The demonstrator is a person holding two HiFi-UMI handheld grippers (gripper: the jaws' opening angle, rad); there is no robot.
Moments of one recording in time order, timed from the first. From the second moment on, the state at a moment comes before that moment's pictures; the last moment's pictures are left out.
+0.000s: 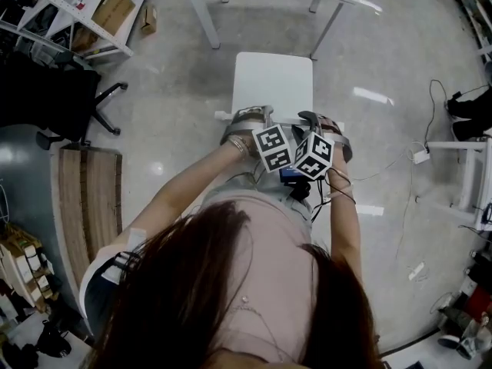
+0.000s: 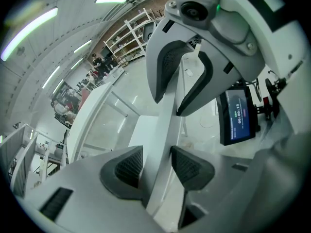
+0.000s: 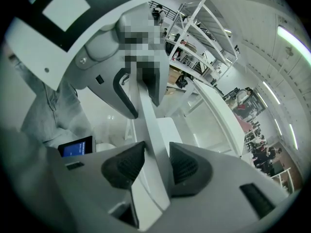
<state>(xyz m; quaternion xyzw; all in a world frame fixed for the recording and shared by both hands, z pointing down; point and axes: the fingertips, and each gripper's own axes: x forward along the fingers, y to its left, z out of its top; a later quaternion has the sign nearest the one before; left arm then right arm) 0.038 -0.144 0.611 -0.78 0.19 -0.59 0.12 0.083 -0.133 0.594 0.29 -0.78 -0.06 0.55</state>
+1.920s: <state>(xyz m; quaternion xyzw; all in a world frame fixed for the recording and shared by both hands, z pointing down) 0.094 -0.343 0.612 -0.76 0.23 -0.60 0.10 0.139 -0.333 0.591 0.26 -0.81 -0.11 0.52</state>
